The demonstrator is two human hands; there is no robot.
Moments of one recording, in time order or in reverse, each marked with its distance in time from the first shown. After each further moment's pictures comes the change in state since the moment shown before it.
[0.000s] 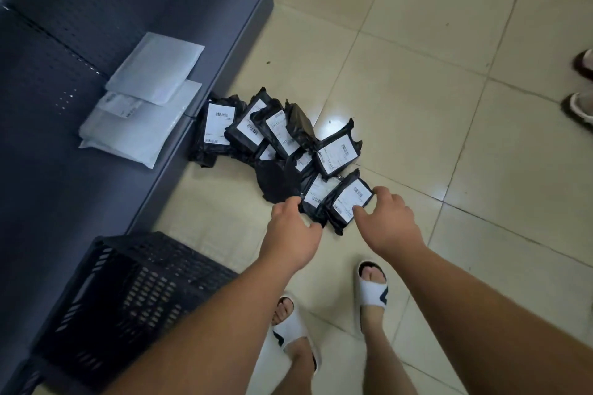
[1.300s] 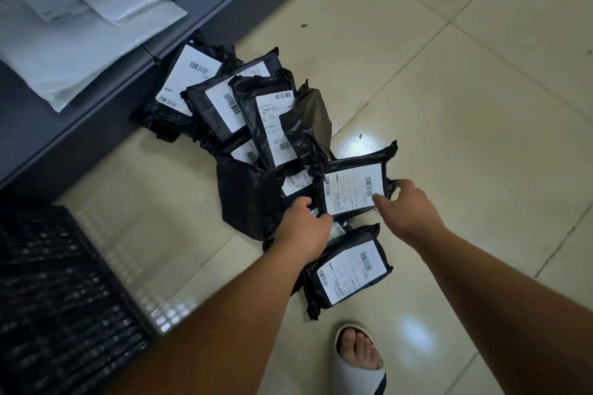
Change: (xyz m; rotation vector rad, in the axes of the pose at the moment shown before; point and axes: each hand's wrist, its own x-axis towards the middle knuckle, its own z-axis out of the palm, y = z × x) left_hand 0.329 -0.016 0.181 -0.501 0.066 -0.275; right_hand 0.391 0.033 0.108 -0.083 -0.092 -0.198
